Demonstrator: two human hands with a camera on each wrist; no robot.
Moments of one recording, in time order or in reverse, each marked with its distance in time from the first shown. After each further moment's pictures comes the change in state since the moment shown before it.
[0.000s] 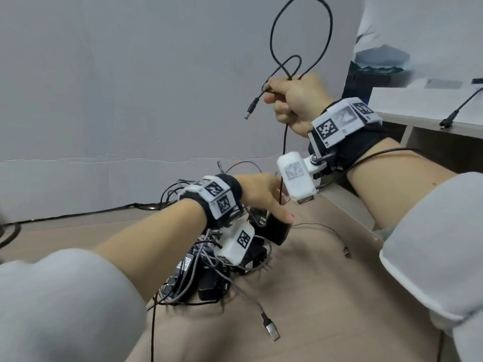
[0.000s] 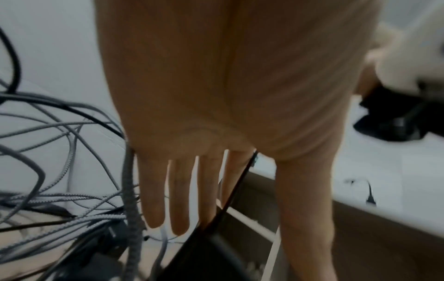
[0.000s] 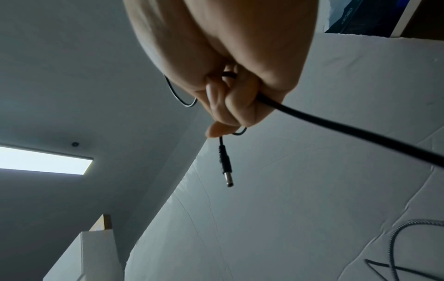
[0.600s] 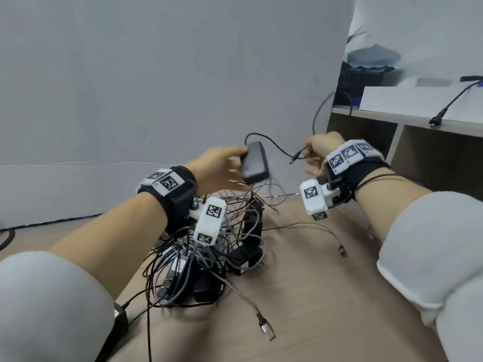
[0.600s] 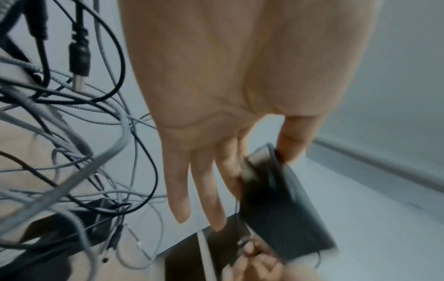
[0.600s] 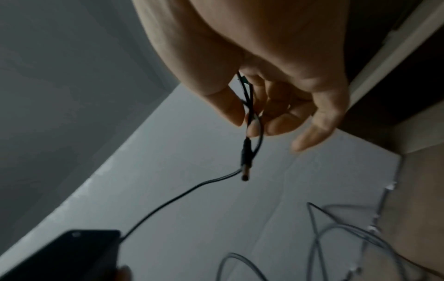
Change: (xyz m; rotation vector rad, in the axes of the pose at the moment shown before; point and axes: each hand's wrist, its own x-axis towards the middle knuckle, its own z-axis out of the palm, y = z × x) left_hand -0.022 -0.035 -0.035 -1.088 0.288 0.030; right_hand 0.011 0.078 -0.083 -0.252 0.325 0.443
